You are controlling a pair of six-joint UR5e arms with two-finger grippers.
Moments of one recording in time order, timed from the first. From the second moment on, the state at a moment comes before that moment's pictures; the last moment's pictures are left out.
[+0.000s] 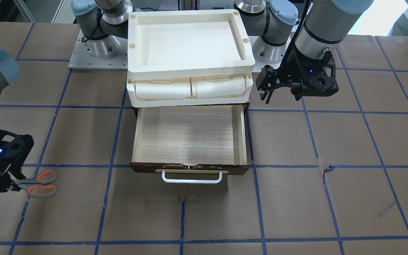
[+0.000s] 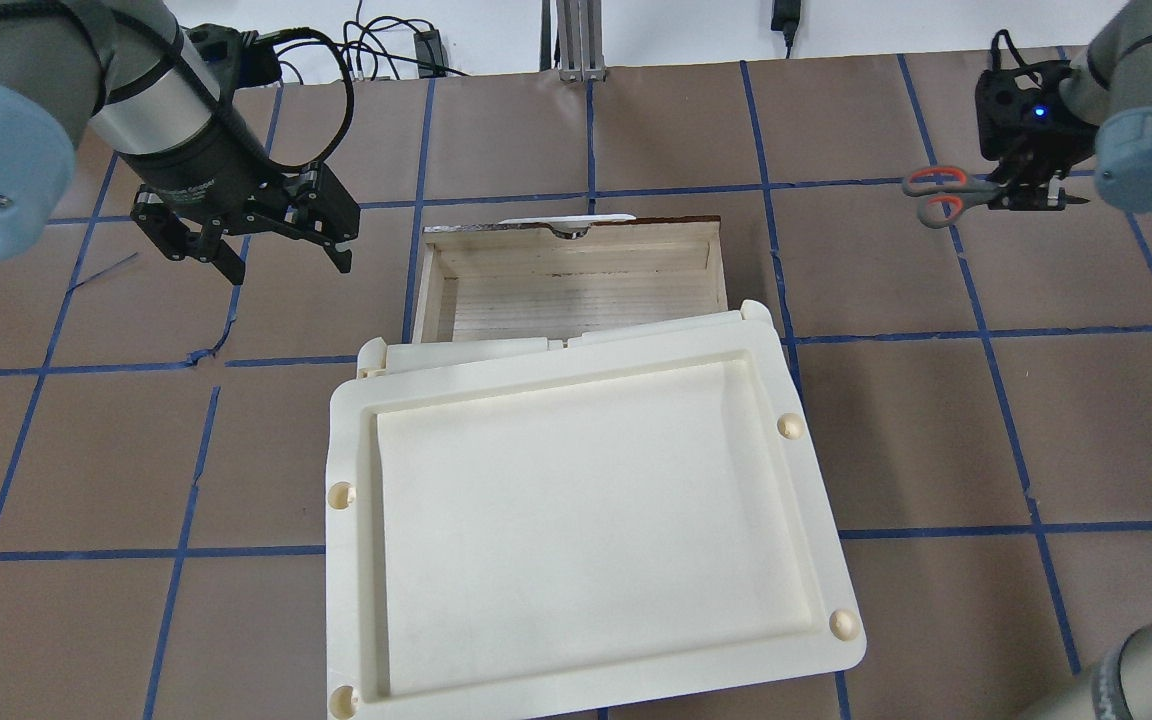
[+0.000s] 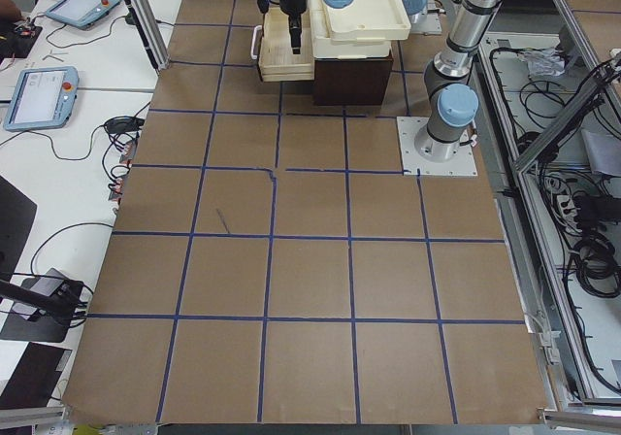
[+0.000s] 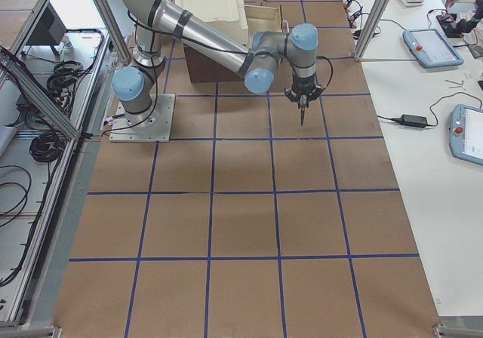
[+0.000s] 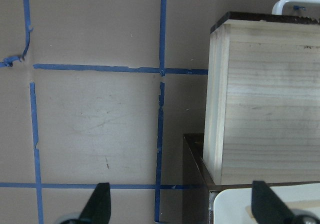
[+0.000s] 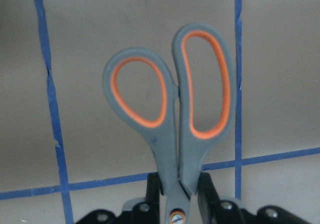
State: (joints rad) left arm -1.55 -1.58 -1.61 -1.56 1.52 -0.03; right arm 1.32 -1.24 1.63 -2.15 -1.54 -1.77
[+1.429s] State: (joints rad) left arm -1.61 -1.58 -1.62 -1.56 1.53 -0.04; right arm 1.94 -1.22 1.47 -1.89 -1.55 -1.16
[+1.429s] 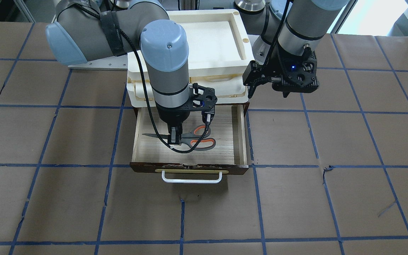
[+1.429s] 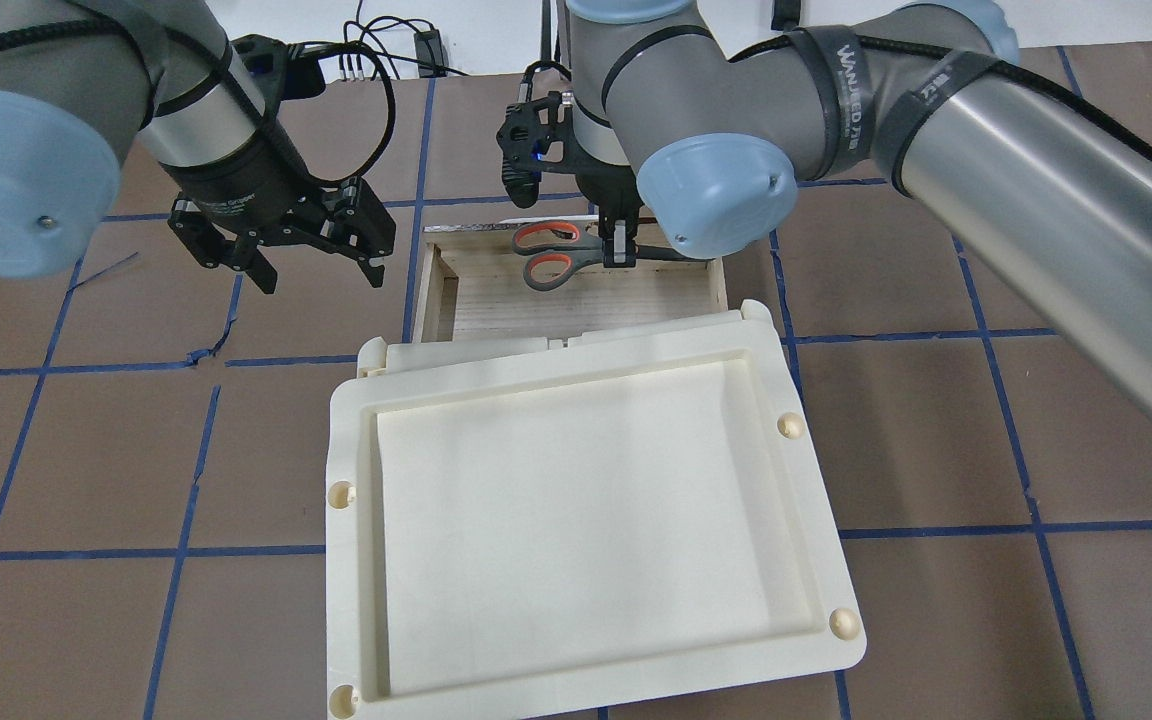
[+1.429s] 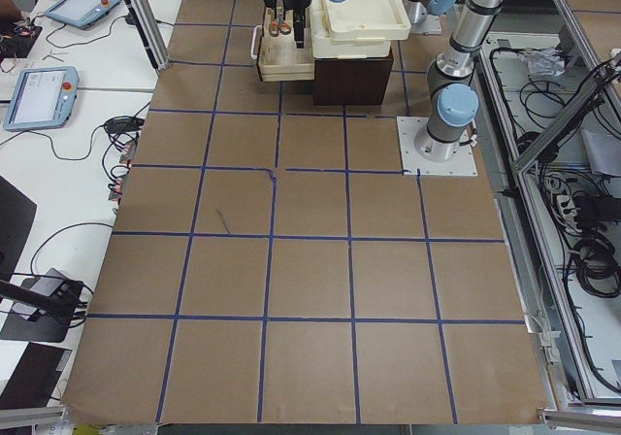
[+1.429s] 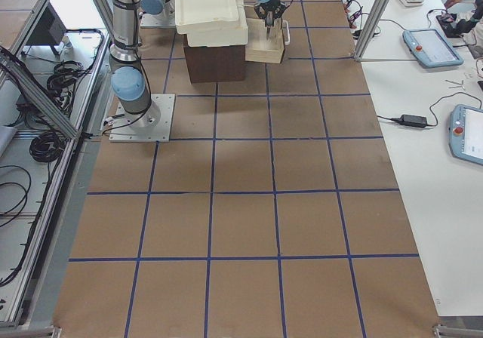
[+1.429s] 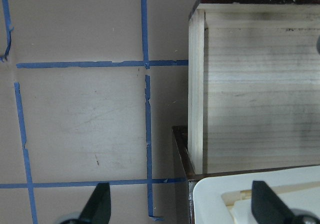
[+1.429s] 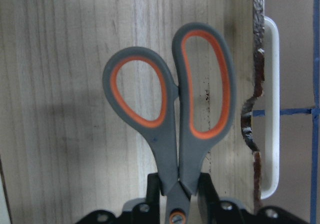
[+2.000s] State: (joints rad) left arm -1.62 -1.58 -1.62 -1.56 1.53 -0.03; right arm 1.99 -1.17 1.47 -1.89 -1.55 -1.09
